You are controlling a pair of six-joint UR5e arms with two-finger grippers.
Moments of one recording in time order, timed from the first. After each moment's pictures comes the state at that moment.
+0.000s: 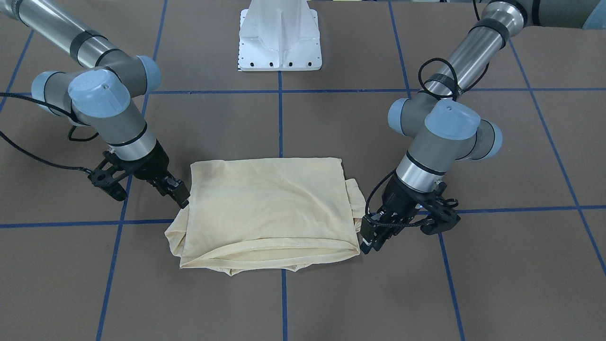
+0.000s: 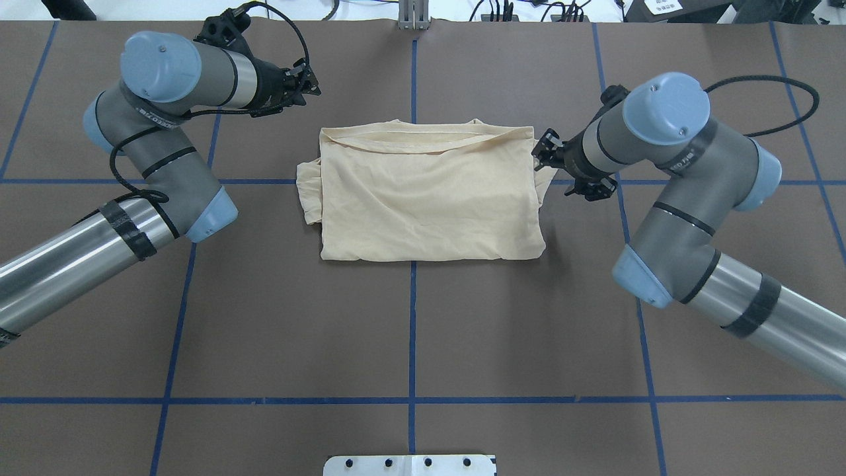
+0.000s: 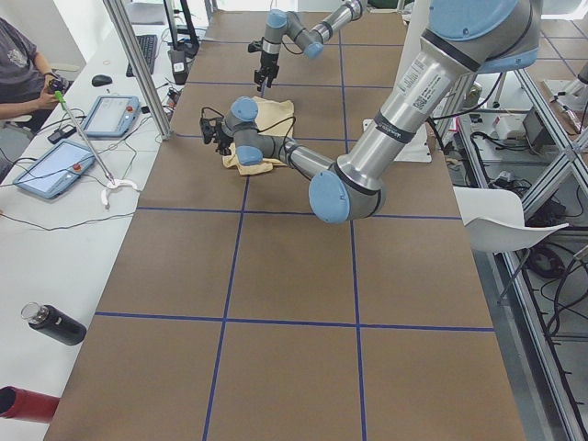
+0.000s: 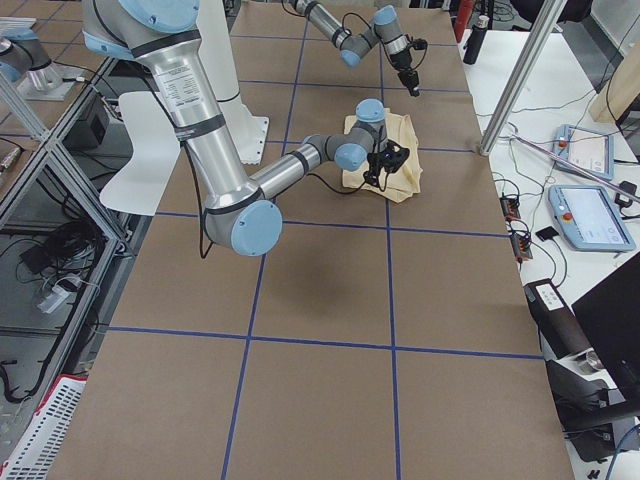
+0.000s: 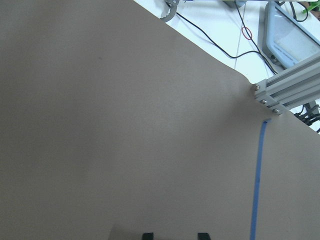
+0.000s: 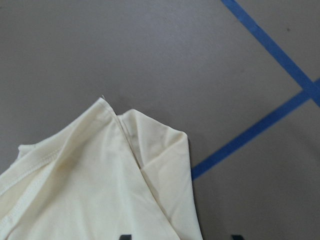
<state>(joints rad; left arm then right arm) -0.83 -2.24 -1.24 -2.48 -1.82 -1.58 0.75 -1.16 1.64 -1.17 1.92 1.76</state>
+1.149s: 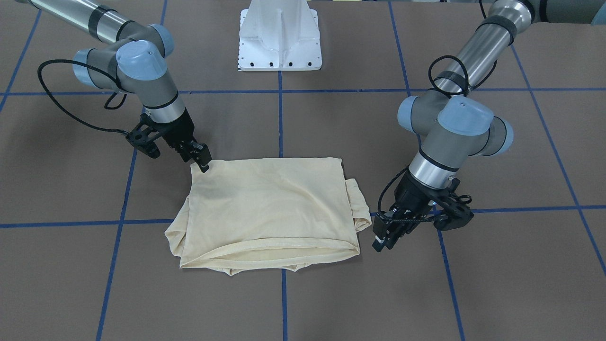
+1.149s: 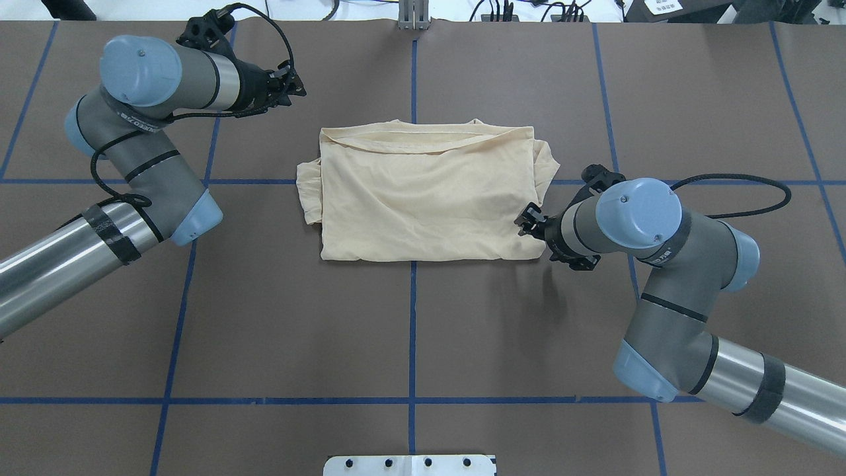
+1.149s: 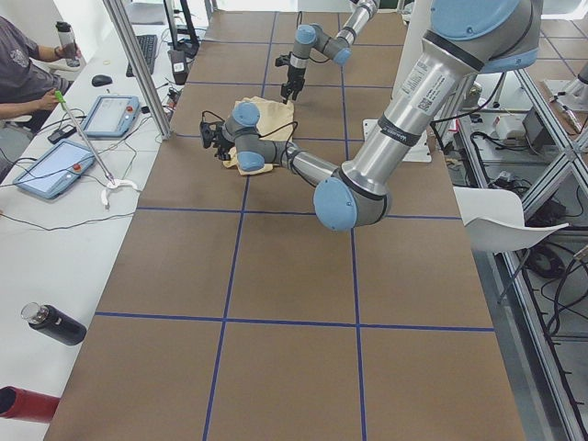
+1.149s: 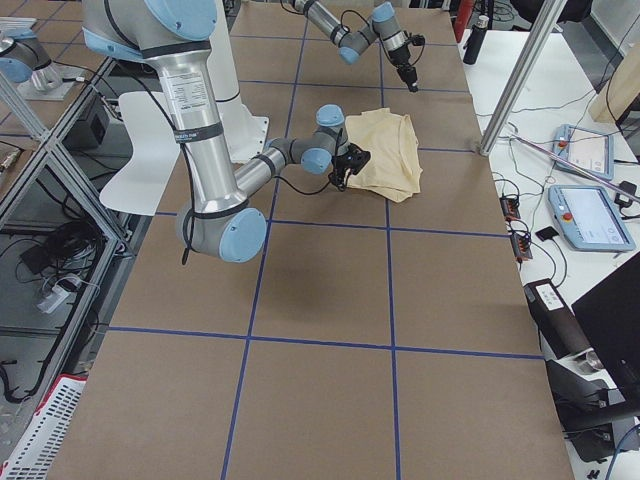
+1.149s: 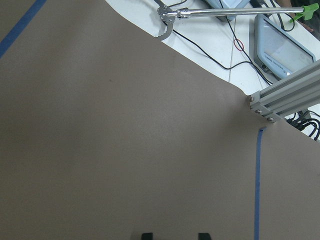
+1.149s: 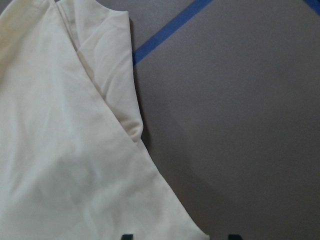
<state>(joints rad) -0.84 -2.20 -1.26 -2.49 -1.81 -1.54 0.56 -1.23 1.73 -1.17 1.76 1.88</state>
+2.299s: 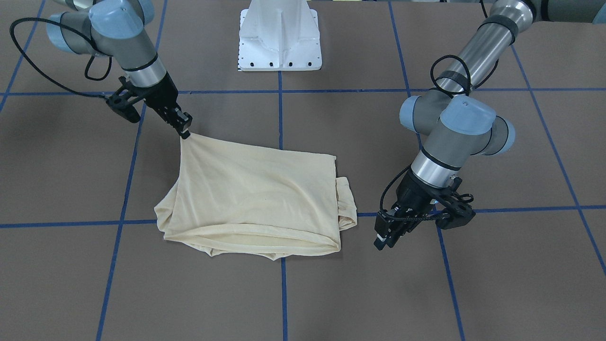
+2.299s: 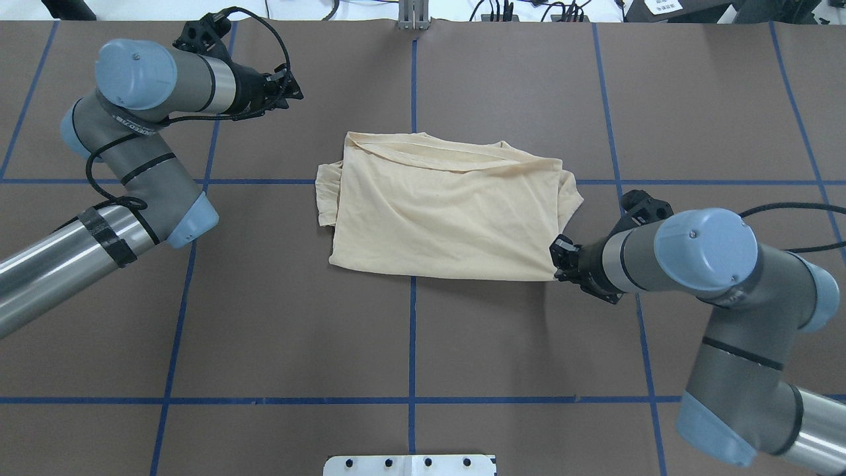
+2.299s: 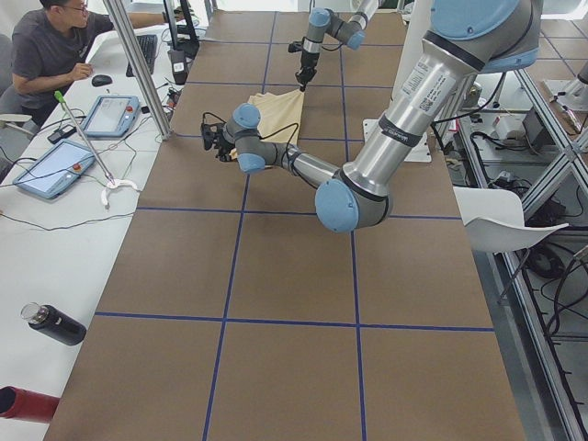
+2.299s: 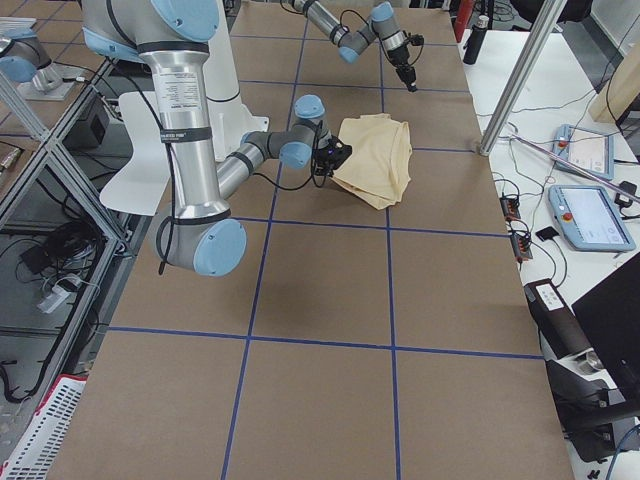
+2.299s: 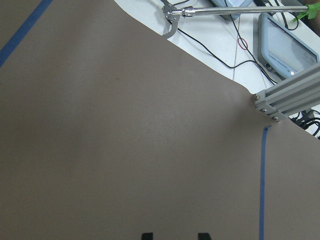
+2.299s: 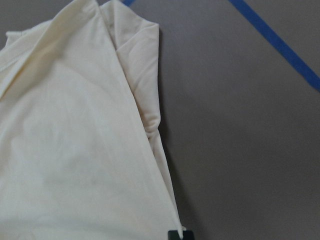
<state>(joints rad) -0.84 -2.19 -1.27 -2.50 -1.82 -1.54 0.47 -1.43 2.05 -1.27 1.77 1.97</state>
